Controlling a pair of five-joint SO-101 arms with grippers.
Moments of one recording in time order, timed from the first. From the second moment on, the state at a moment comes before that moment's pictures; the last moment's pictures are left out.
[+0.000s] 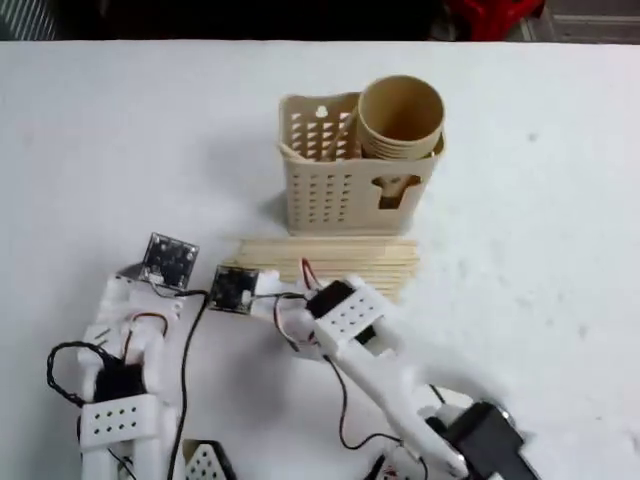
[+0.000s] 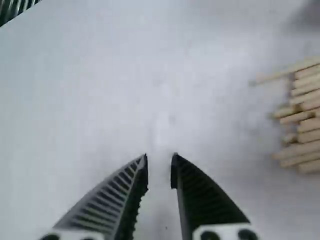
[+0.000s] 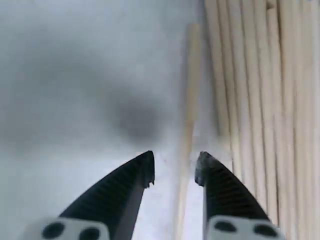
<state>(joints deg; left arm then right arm) -17.3 -77.2 97.5 28.6 -30.9 -43.9 -13.3 51.3 46.5 41.9</state>
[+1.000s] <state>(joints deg) -17.3 -77.2 97.5 28.6 -30.9 -36.0 -18.3 49.4 51.5 34.5</state>
